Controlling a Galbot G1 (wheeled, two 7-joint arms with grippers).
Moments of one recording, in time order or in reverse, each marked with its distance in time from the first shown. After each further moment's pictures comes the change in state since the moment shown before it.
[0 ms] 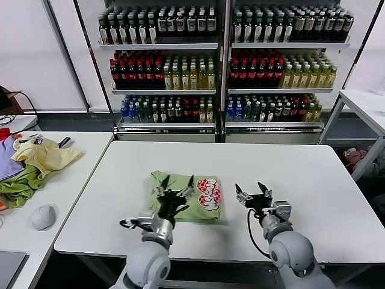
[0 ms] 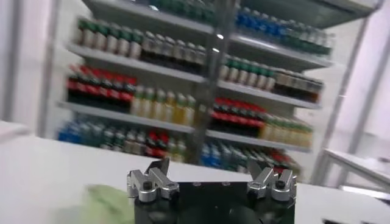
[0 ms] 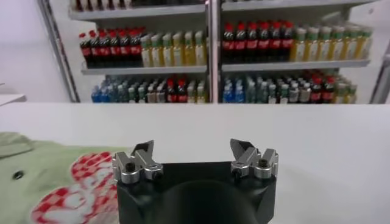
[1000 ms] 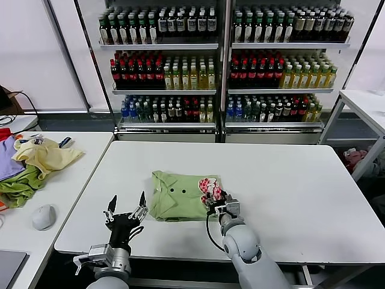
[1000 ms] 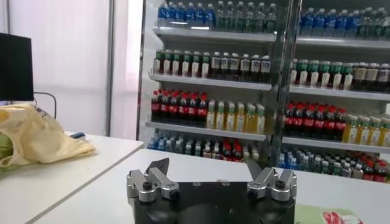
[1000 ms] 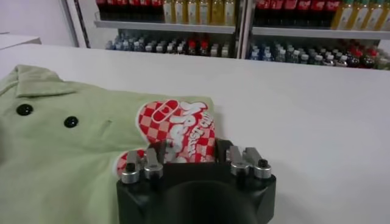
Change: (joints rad) left arm 0.309 0.046 -0.215 -0.175 0.114 -0.077 -0.033; right arm 0.155 0.167 -0.200 -0.255 -0.136 -0.053 0.096
